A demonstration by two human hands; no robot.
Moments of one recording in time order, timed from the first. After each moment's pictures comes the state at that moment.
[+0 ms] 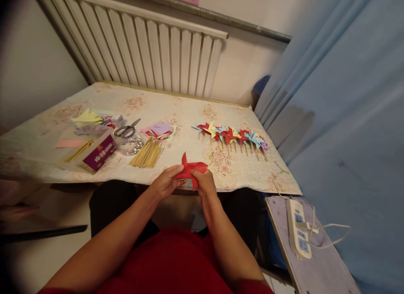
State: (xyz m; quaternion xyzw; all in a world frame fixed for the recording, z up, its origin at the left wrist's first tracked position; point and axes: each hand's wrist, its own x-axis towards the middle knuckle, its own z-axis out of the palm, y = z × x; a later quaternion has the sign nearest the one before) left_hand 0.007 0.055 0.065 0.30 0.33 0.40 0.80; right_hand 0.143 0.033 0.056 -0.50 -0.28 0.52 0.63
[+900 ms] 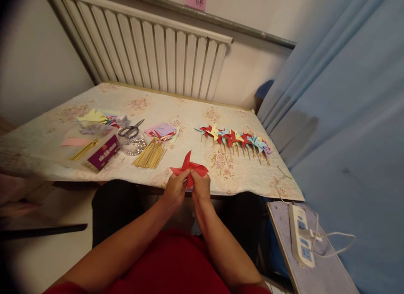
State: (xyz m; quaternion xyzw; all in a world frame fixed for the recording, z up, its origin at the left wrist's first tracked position) left_hand 0.052 0.039 0.053 0.20 0.37 0.58 0.69; right_hand 0.113 0.037 0.043 -0.51 -0.23 0.46 0.69
